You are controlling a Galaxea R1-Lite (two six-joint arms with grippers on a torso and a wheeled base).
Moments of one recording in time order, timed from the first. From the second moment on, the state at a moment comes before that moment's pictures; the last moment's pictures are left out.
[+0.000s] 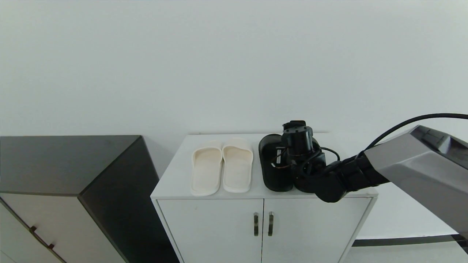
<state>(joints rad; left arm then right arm) 0.00 0.00 0.00 0.00 -0.01 0.01 0.64 2.23 -1.36 -0.59 -0.65 0.22</state>
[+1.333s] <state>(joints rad) 0.00 0.00 0.00 0.00 -0.01 0.00 0.81 1.67 -0.71 -0.72 -0.17 0.13</state>
